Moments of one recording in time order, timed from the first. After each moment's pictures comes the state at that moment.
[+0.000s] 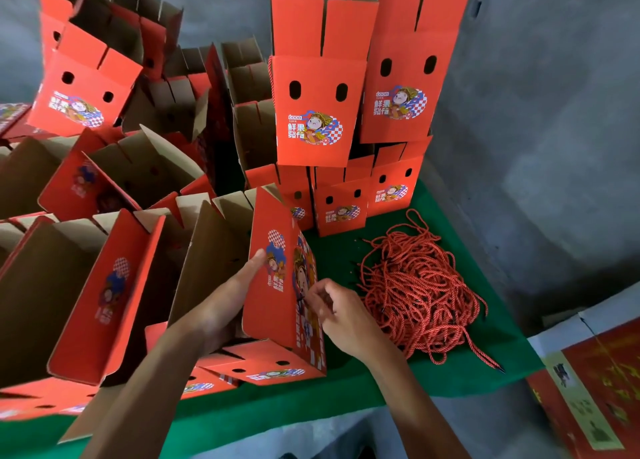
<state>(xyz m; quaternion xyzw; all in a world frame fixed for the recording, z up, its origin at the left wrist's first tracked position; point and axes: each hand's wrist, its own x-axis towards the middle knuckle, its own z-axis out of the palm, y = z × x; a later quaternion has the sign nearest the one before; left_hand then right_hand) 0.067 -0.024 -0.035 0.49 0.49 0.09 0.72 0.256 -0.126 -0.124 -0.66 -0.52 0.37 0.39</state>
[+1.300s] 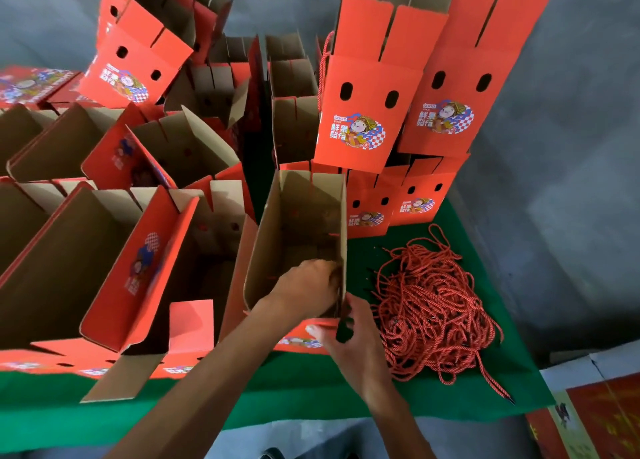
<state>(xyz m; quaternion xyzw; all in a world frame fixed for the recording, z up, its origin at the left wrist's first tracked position) 0.136 -0.026 -0.047 0.86 0.43 -0.02 0.28 0.226 -0.146 -0.168 -0.70 -0.45 0.30 0.47</state>
